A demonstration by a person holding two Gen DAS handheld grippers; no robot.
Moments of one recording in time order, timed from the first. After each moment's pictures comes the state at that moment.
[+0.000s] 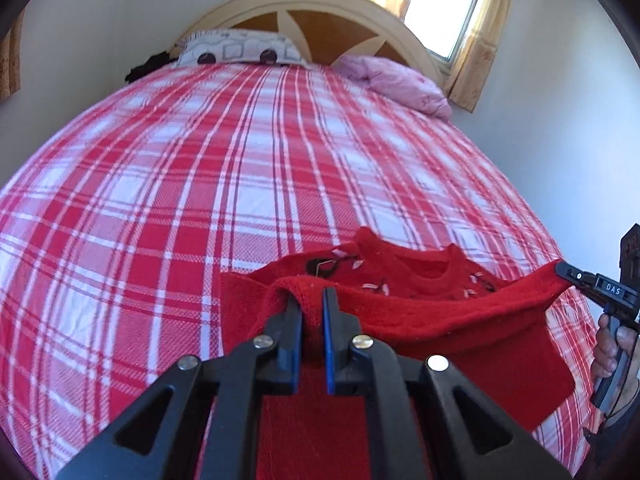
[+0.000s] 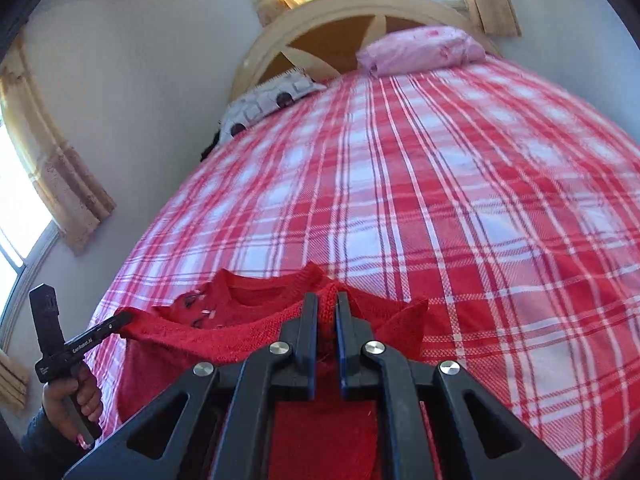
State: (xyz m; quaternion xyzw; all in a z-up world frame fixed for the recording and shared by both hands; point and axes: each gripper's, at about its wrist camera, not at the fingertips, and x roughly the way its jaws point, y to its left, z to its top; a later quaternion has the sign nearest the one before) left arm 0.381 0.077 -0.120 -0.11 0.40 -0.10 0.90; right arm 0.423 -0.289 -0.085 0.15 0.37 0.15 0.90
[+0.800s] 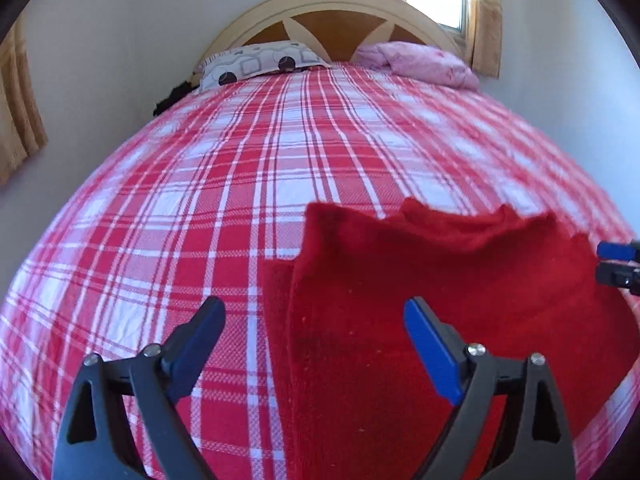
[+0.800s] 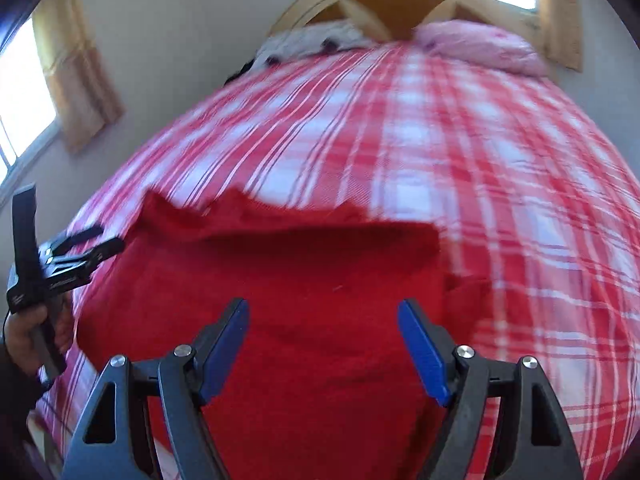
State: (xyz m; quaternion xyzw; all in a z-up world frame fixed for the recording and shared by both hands) left arm 0.367 0.056 -0.133 0.03 0.38 -0.02 0.92; right arm 0.415 -0.211 -0.110 -0.01 0.43 0.20 0.88
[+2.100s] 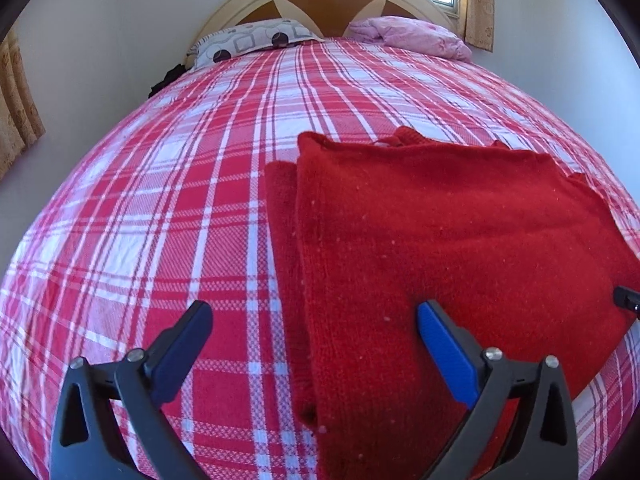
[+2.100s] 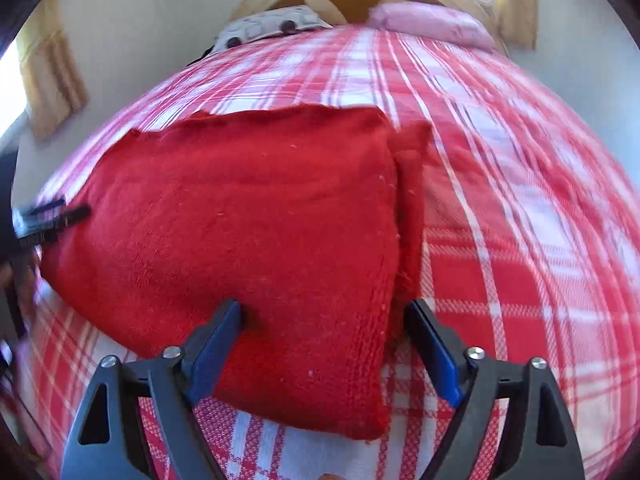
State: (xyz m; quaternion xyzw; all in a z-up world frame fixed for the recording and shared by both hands) left arm 0.323 0.066 -0.166 0.03 0.42 -0.03 0.91; right arm 0.320 -0.246 -0.168 0.00 0.43 0.11 0.89
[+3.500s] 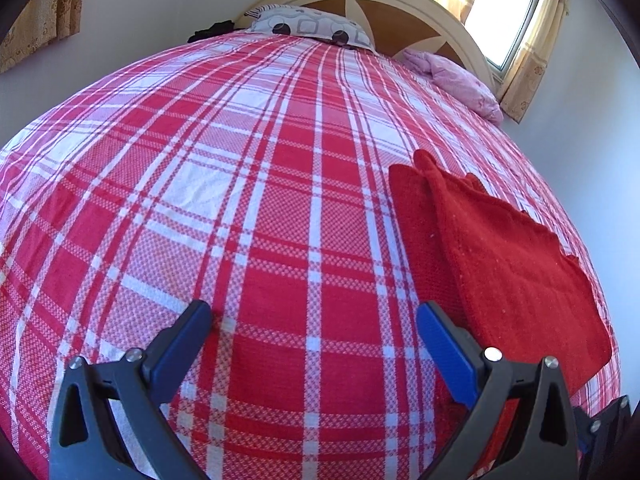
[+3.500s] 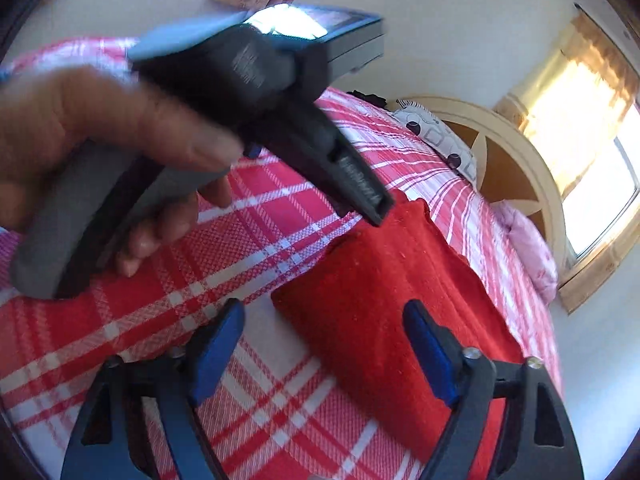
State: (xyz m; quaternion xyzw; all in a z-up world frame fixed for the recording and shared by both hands) left arm 0.314 0.171 -0.183 -0.14 0.42 -0.03 0.90; right arm 0.208 0.089 -0.181 -0.39 0.23 0.21 0.87
